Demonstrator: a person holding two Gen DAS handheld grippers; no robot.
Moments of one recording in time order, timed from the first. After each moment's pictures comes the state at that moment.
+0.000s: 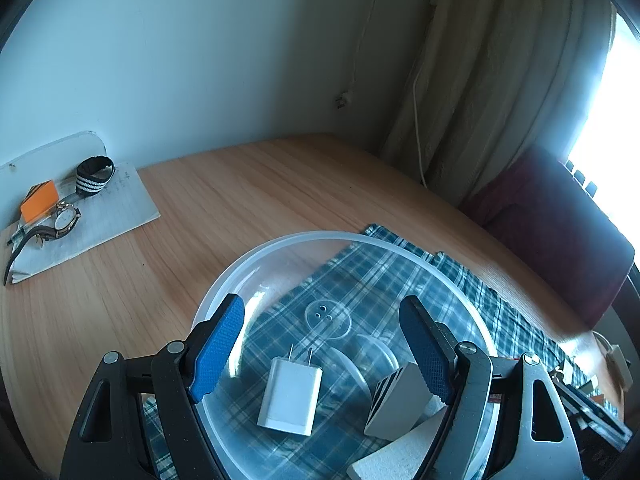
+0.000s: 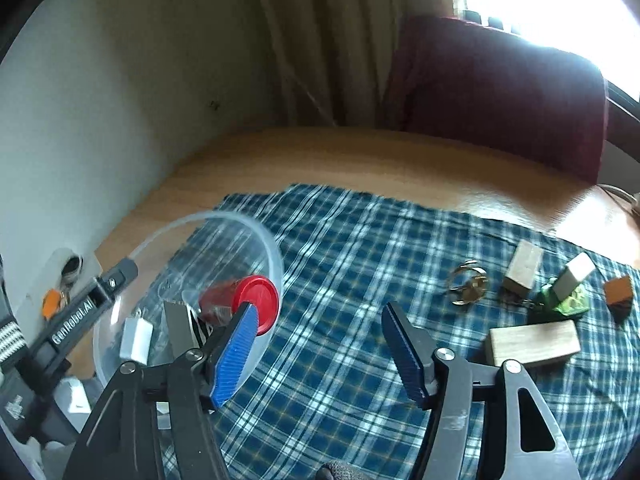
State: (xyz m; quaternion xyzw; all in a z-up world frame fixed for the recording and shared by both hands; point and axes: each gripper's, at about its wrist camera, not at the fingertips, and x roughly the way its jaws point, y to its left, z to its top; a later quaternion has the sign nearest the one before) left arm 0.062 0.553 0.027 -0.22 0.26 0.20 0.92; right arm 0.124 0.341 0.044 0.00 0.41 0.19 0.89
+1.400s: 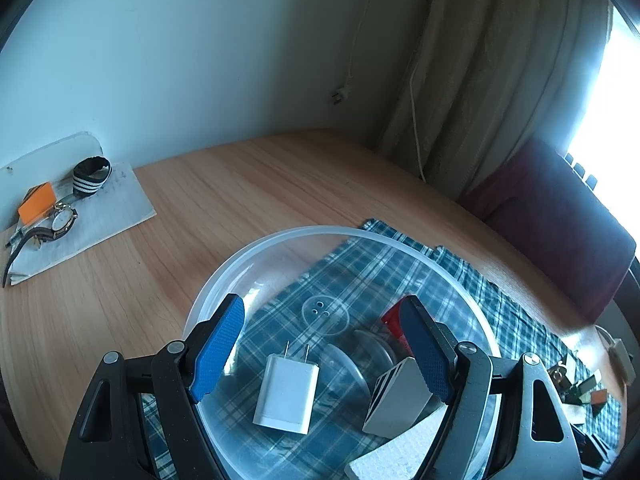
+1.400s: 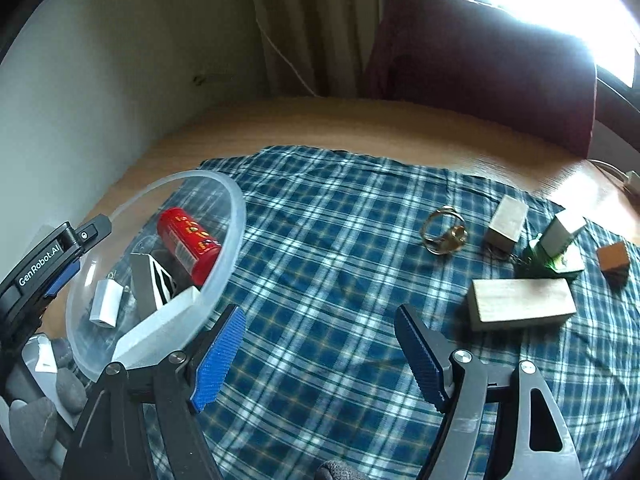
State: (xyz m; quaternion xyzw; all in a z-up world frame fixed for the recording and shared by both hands) left arm 0.065 0.552 0.025 -0.21 0.27 0.20 0.92; right arm 0.114 0.316 0.024 0.01 0.44 0.15 0.89
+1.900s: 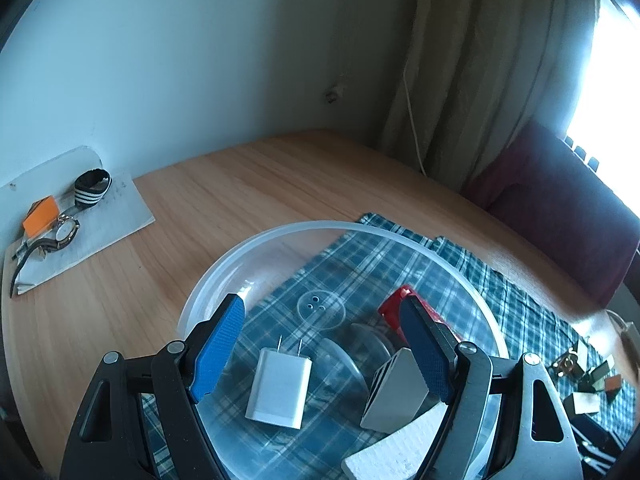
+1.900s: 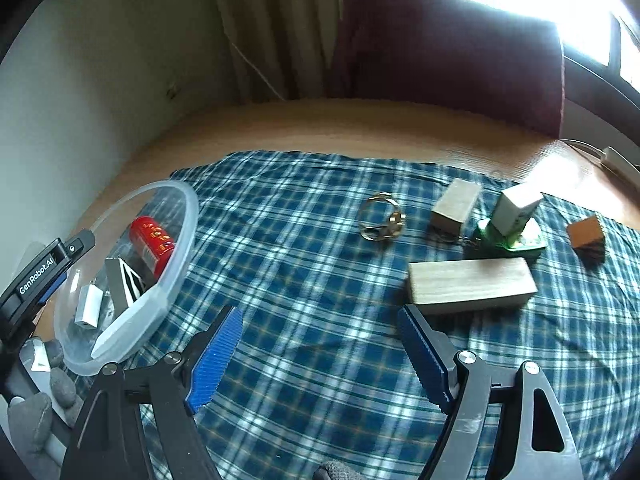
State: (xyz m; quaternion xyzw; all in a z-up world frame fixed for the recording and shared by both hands) left arm 0.069 0.540 0.023 -0.18 0.28 0.20 0.92; right arm 0.110 0.275 0.025 0.03 0.43 0.12 0.89
